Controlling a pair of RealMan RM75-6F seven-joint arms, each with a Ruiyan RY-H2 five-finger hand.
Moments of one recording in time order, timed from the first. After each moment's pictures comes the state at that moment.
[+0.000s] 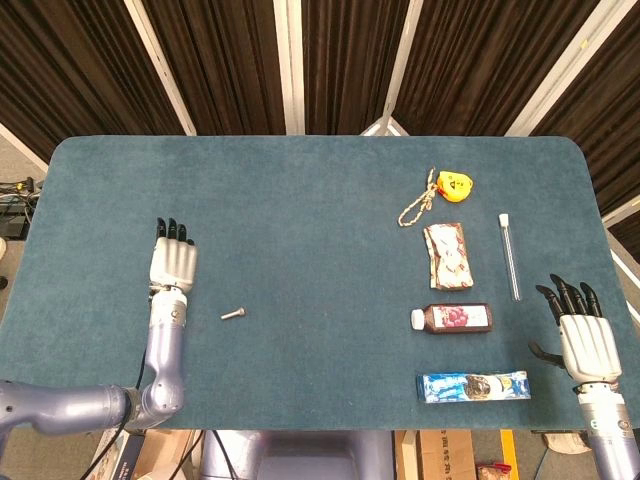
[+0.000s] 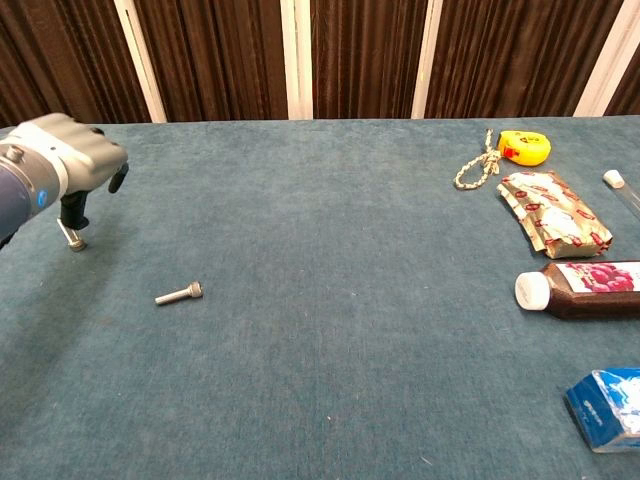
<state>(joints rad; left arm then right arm) -0.88 -1.63 -0.24 -1.56 0.44 1.37 1.46 0.15 -1.25 0.09 -1.41 -1.42 1.38 0.00</state>
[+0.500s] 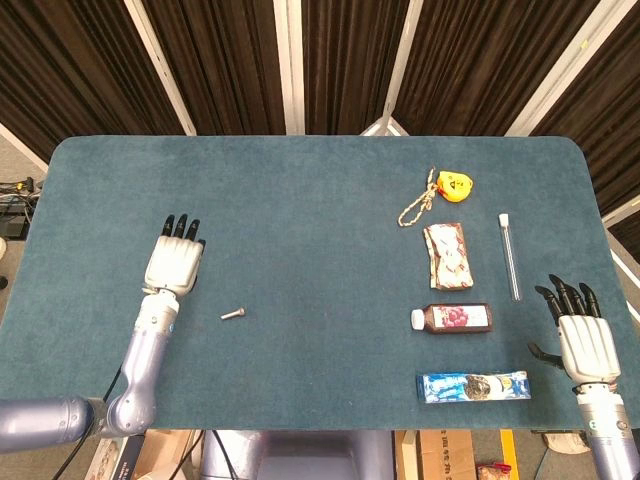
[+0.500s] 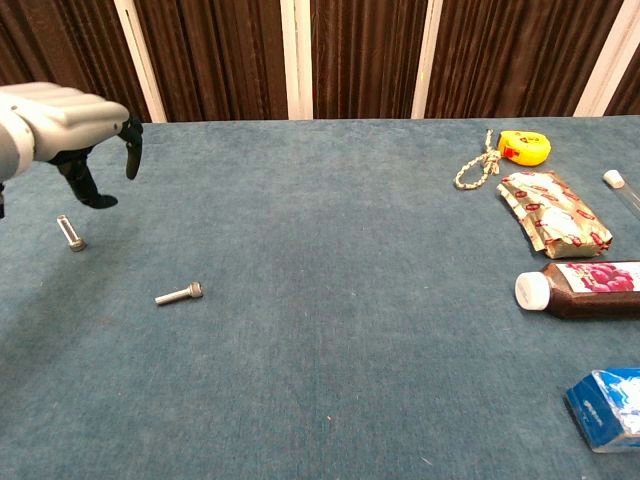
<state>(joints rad) -0.80 -1.48 -0.22 -1.76 0.61 1.29 1.08 0.15 -1.25 0.09 -1.41 -1.42 1.38 -0.01</state>
